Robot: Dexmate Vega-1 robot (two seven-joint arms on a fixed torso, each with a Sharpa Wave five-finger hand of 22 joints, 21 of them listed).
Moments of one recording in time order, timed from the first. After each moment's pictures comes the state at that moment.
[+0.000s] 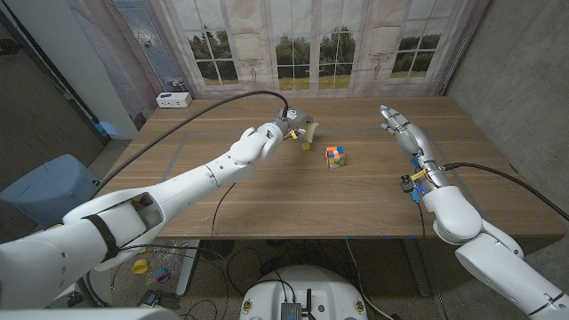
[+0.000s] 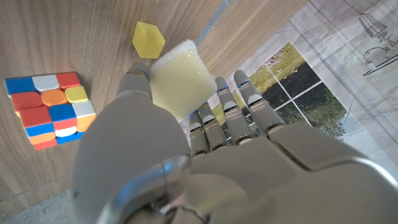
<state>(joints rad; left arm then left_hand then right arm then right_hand) 0.36 0.49 1.03 -1.47 1.00 0.32 -0.09 0.98 -0.02 0.12 -0.08 0.48 0.44 -0.09 0.22 0.20 0.50 -0.15 0.24 0.20 0.60 -0.06 0.19 0.17 0.46 0.02 0.31 0.19 -1.43 -0.71 -0.10 -2.08 0.19 0.19 -0.32 0.22 0.08 0.29 -0.03 0.19 0.18 -0.02 0.19 0.17 0.18 0.07 0.20 0.19 0.08 0.04 0.19 0.18 0.20 0.03 0.19 0.17</state>
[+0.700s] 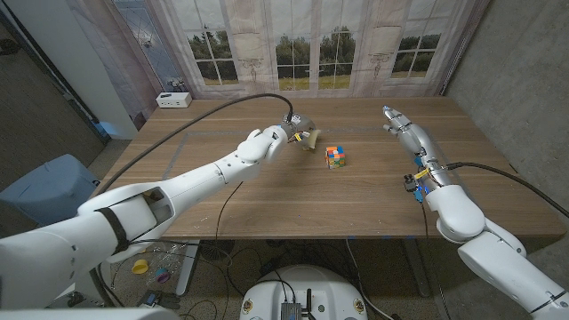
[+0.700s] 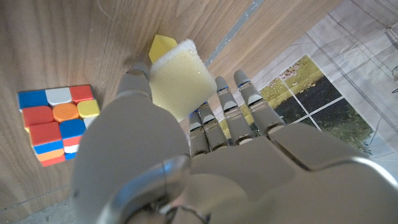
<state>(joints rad) 0.32 0.44 1.08 -1.37 0.95 0.31 -0.10 0.98 -0.02 0.11 -0.08 0.48 0.45 -0.09 0.22 0.20 0.51 -0.15 0.24 0.20 0.60 -0.06 0.19 0.17 0.46 0.02 0.31 0.19 -1.43 -0.71 -0.09 -2.06 0.21 0.19 -0.31 0.22 0.08 0.29 -0.03 0.19 0.18 -0.02 0.19 0.17 0.18 0.07 0.20 0.19 0.08 0.04 0.19 0.18 0.20 0.04 0.19 0.17</state>
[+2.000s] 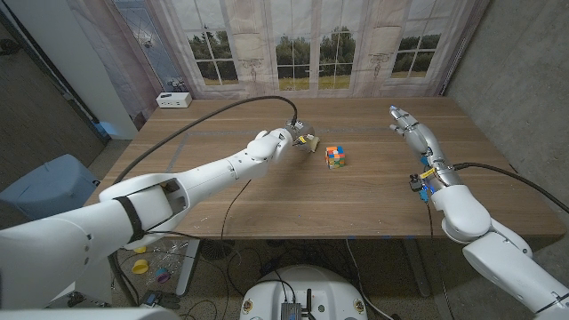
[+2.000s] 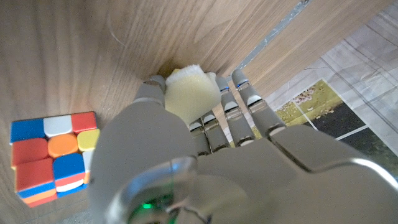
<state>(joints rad) 0.25 0.36 1.16 -1.22 0.87 0.31 -0.12 1.06 0.06 0.12 -0.09 0.48 0.55 -0.11 0.23 0.20 0.60 -0.16 0.24 0.20 0.68 -0.06 0.19 0.17 0.55 -0.04 0.35 0.20 -1.44 -0.71 -0.05 -2.05 0.22 0.19 -0.31 0.22 0.09 0.30 -0.05 0.19 0.18 -0.02 0.19 0.17 0.17 0.07 0.20 0.19 0.09 0.05 0.19 0.18 0.21 0.03 0.19 0.17</state>
